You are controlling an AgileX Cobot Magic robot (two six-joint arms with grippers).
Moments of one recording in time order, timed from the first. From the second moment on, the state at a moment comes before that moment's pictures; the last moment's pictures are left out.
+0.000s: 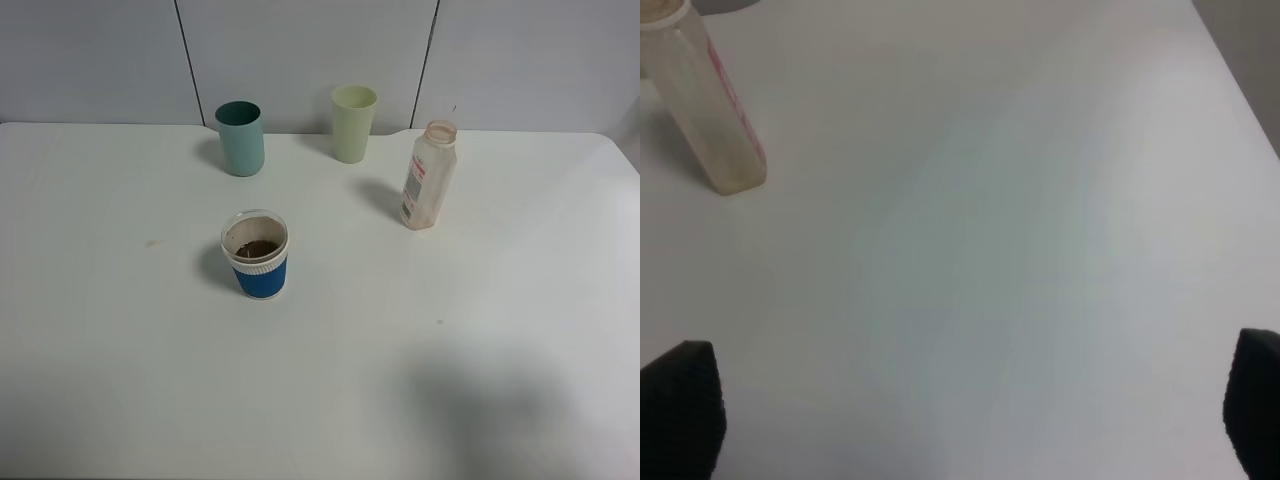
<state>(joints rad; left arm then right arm) -0.10 0.06 -0.53 -0.05 0.74 -0.01 0.01 0.00 -0.49 -0.09 1.06 0.09</state>
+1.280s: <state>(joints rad) -0.22 0.92 -0.53 -0.01 0.29 0.20 0.01 0.00 -0.49 -0.09 1.06 0.09</state>
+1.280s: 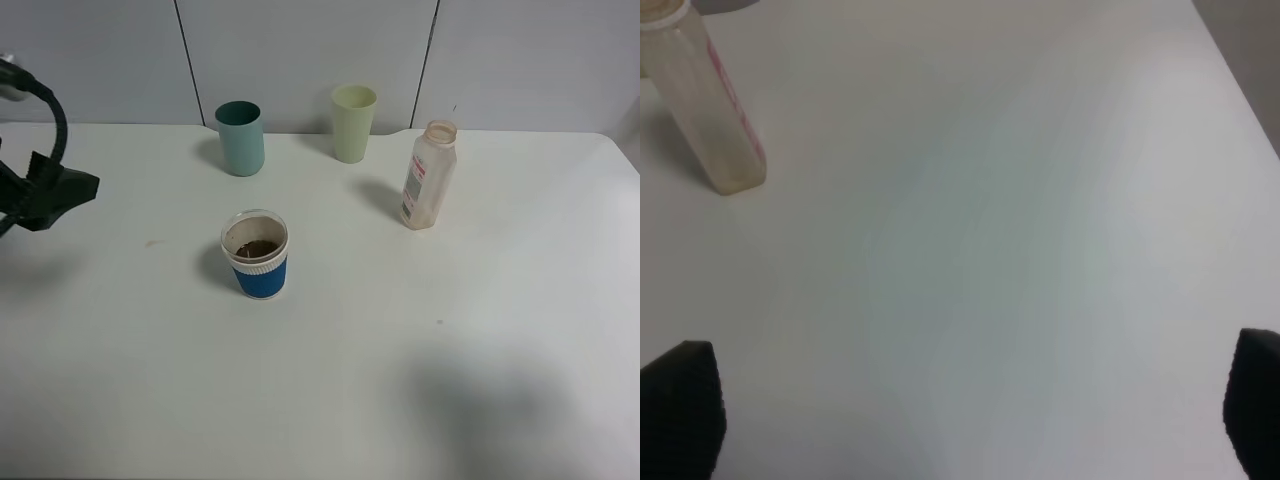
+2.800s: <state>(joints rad) -0.30 1.04 -0.09 0.16 -0.40 -0.02 0.01 0.00 -0.49 -0.09 1.06 0.09</state>
